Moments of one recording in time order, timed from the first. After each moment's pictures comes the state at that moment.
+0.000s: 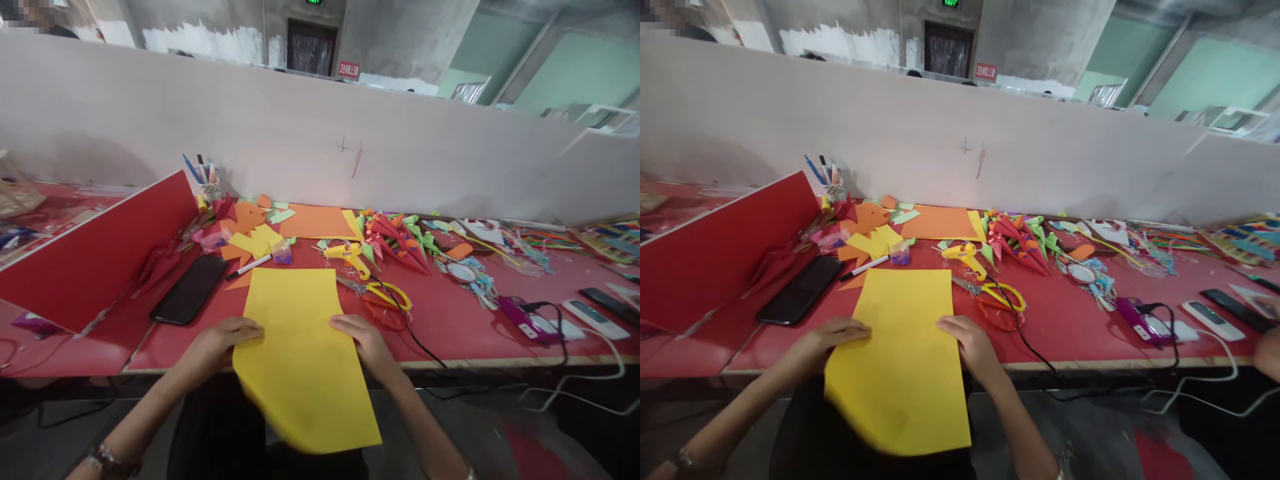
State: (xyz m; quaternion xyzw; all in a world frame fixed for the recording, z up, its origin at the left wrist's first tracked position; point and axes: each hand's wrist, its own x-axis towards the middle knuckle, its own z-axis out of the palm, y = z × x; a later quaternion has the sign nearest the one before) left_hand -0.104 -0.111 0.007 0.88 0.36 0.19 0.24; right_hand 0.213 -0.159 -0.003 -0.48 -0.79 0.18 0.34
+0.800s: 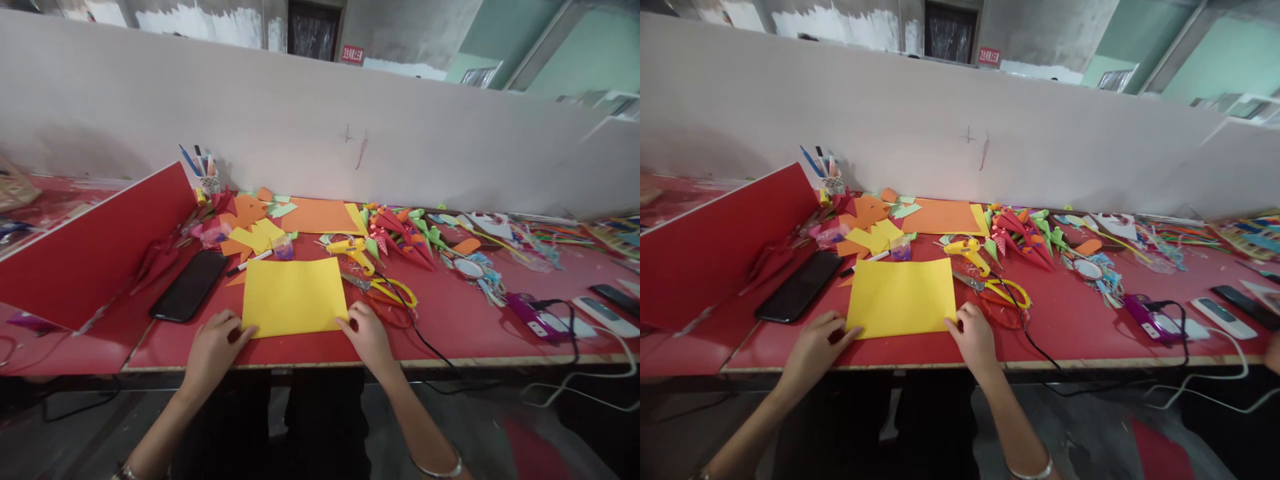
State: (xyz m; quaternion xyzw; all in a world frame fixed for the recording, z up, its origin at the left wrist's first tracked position) left_hand -0.087 -0.125 -0.007 0.78 0.58 0.22 0.08; right_hand 0.199 -0.146 -0.016 -0.65 -0.71 0.06 0.28
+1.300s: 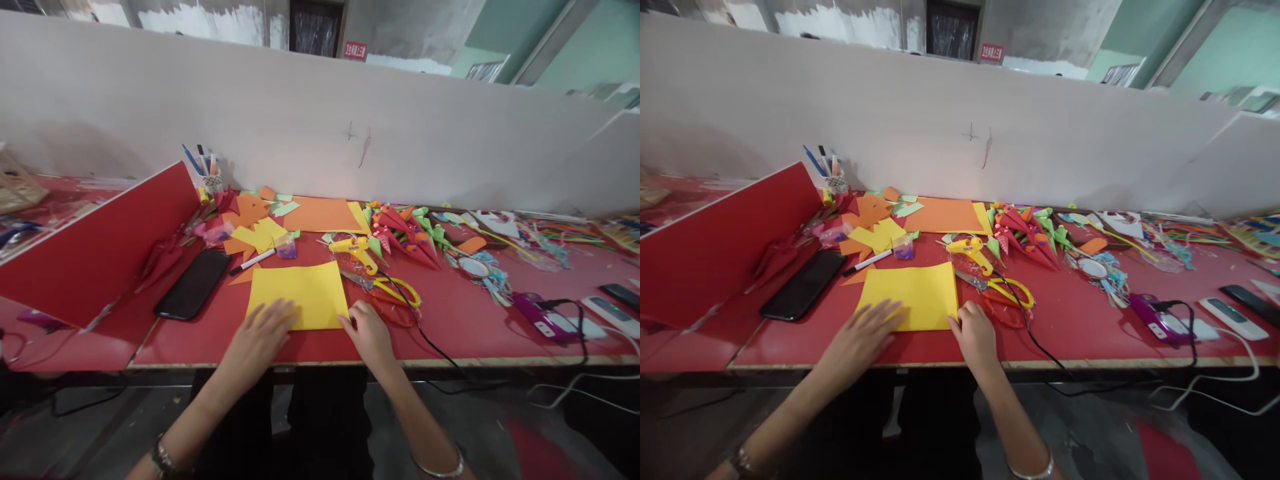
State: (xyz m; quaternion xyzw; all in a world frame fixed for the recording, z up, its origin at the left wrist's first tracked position) left_hand -0.043 -0.133 0.003 0.91 0.38 0.13 -0.07; right_hand 0.196 -0.145 -0.018 -0.66 -0.72 -0.01 0.20
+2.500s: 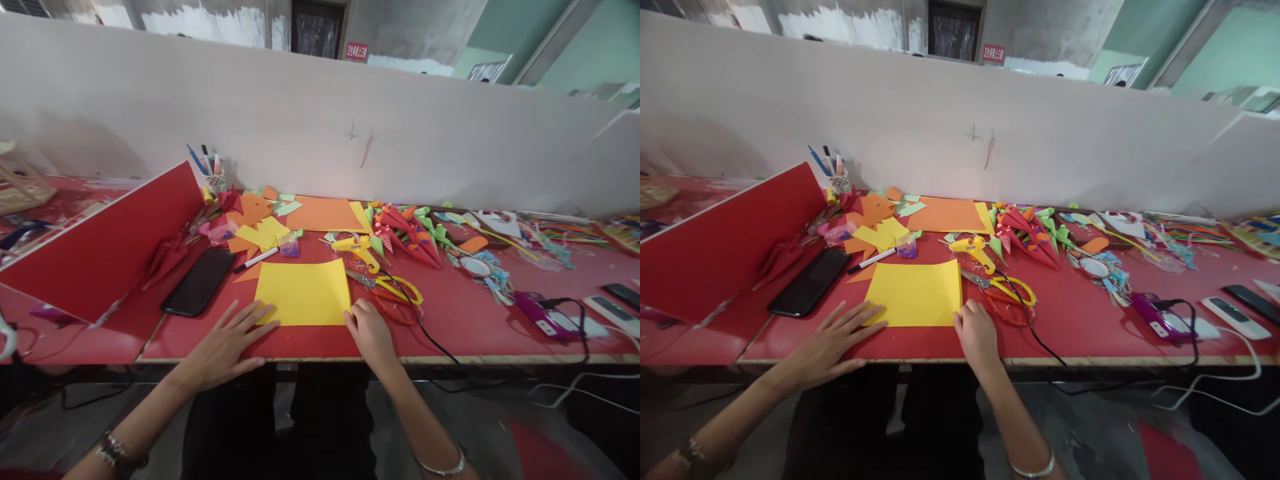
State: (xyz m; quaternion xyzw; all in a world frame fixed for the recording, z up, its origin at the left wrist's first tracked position) left_hand -0.109 -0.123 0.001 0.95 0.32 0.02 0.02; right_hand 0.192 -0.145 -0.020 -0.67 -0.72 -0.04 0.17
